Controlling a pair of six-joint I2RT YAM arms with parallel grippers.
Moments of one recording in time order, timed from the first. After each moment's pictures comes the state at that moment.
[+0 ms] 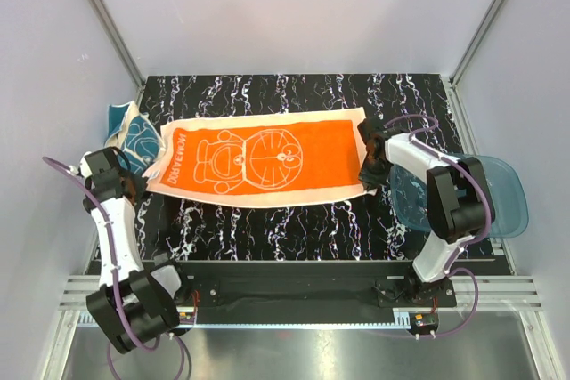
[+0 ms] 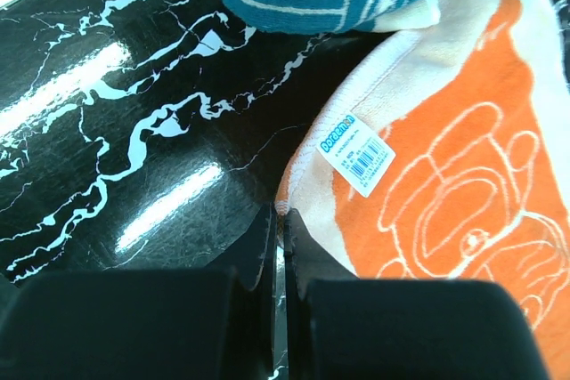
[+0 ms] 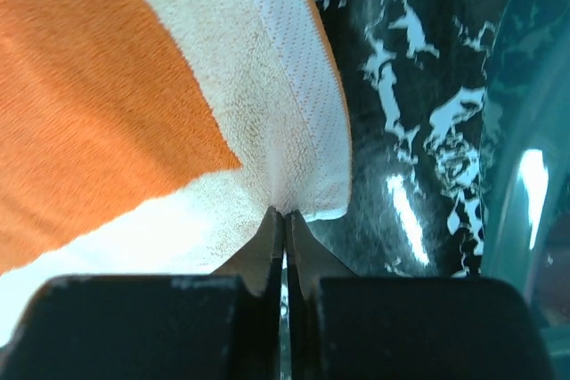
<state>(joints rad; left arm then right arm) 0.48 1.01 0.80 -0.64 -0.03 -0.65 0.30 1.75 1.14 -0.77 0.15 0.73</state>
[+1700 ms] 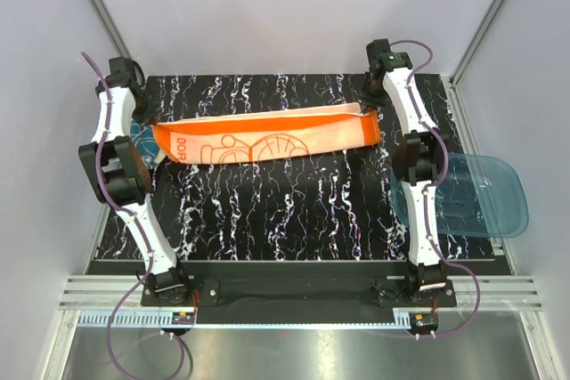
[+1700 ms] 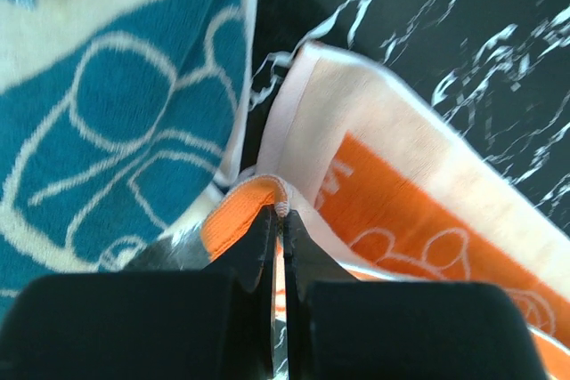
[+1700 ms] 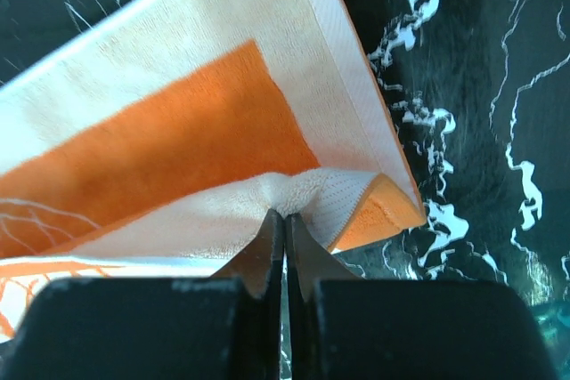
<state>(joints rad) 0.28 2.06 1.87 -0.87 -0.04 -0.54 0.16 2.51 2.57 -1.23 0.07 0.49</state>
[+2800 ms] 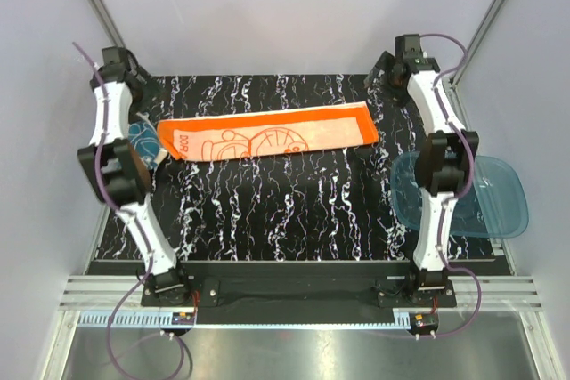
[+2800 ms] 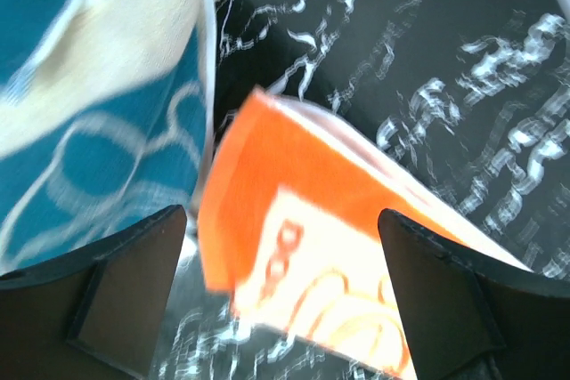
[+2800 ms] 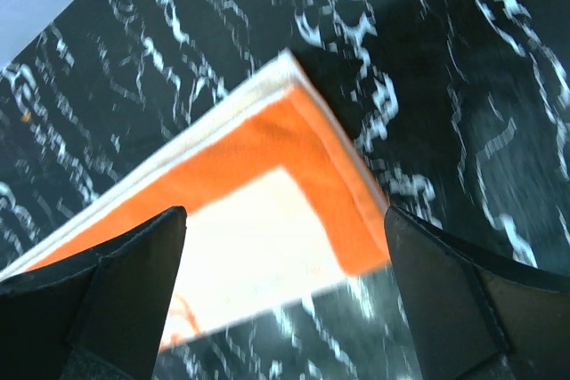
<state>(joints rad) 0.28 2.14 2.06 -0.87 -0.02 -0.55 0.06 2.29 2.24 -0.83 0.04 0.61</state>
